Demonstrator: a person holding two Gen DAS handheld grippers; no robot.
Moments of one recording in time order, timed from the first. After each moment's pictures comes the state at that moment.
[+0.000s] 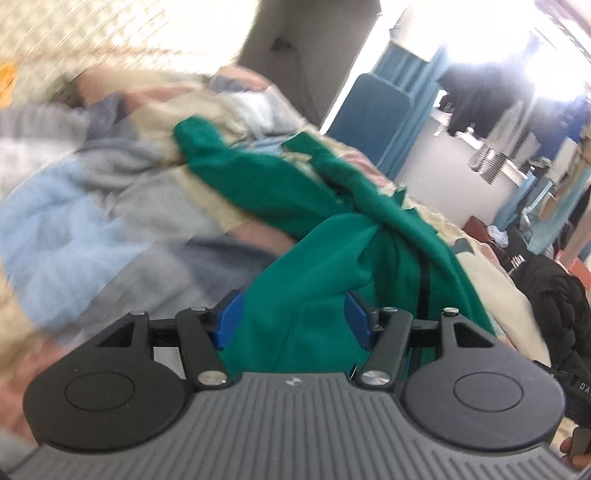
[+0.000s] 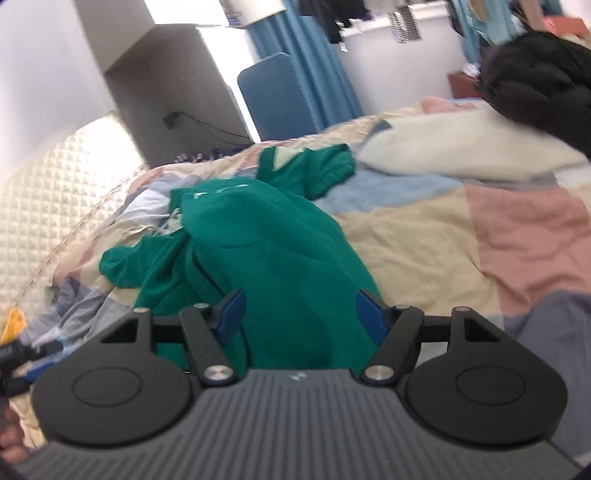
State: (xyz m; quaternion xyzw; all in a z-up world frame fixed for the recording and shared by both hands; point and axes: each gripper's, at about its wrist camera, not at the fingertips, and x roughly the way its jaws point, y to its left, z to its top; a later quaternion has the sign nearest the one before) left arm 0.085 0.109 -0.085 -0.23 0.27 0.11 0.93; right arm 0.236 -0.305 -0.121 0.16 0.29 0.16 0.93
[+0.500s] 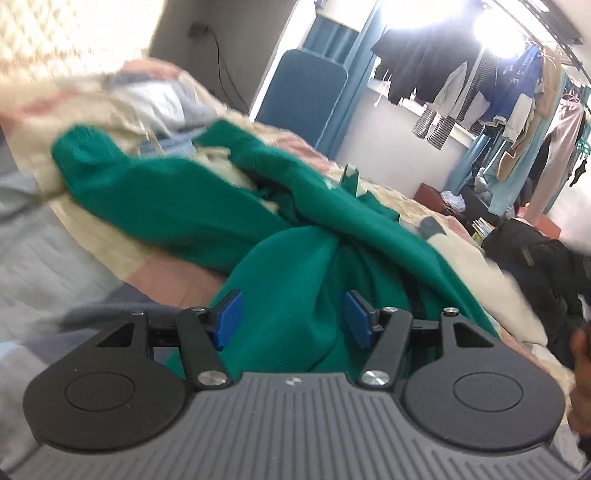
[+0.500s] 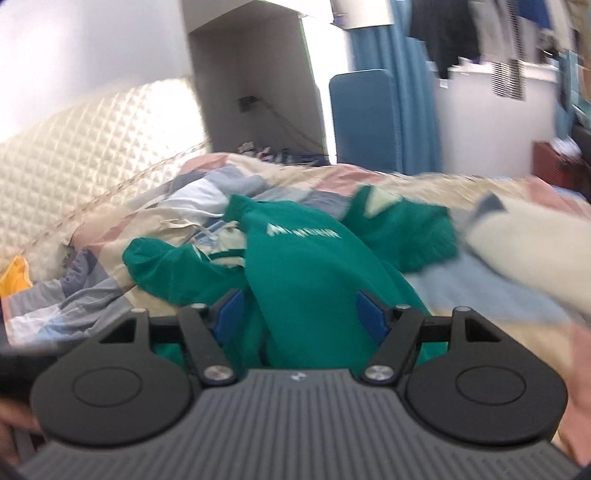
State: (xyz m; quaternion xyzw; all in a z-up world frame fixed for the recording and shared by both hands) left arm 0.240 0.116 -0.124 -0.20 0.28 0.00 0.94; right arm 0.368 -0.180 -0.076 0.03 0.26 0.26 0.93
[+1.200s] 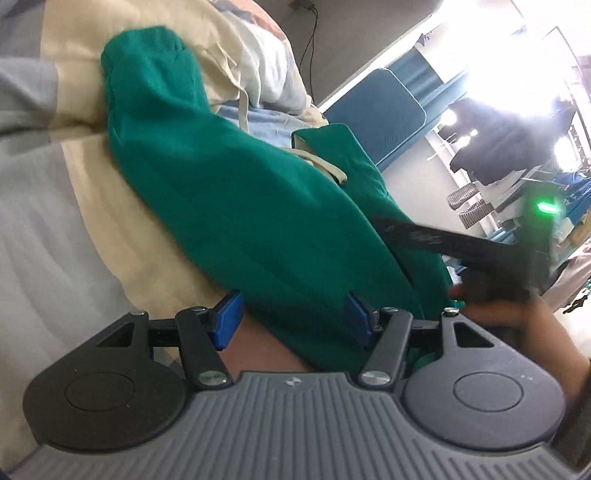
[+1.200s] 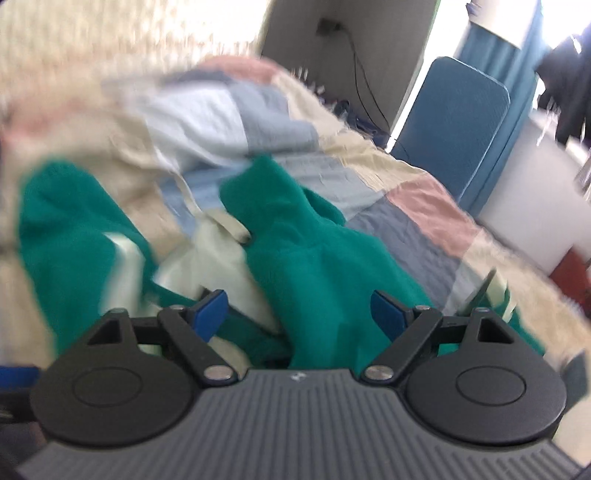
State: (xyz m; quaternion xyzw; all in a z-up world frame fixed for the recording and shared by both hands) left arm 0.367 0.281 -0.220 -0.40 0.26 0.02 0.88; right arm 0.580 0.059 -0.150 -0.26 0.29 0.24 0.89
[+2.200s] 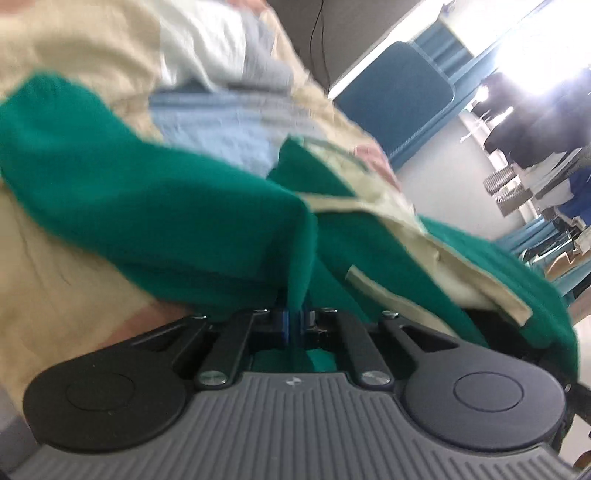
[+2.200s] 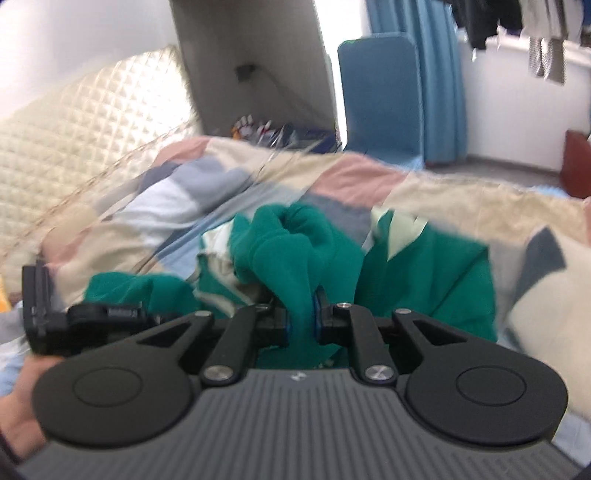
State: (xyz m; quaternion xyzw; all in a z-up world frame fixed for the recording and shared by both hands) left arm 0.504 0.220 -0.180 -0.37 0.31 0.08 0.87; right arm 0.544 -0.176 -0.079 0.03 0.32 0.30 0.90
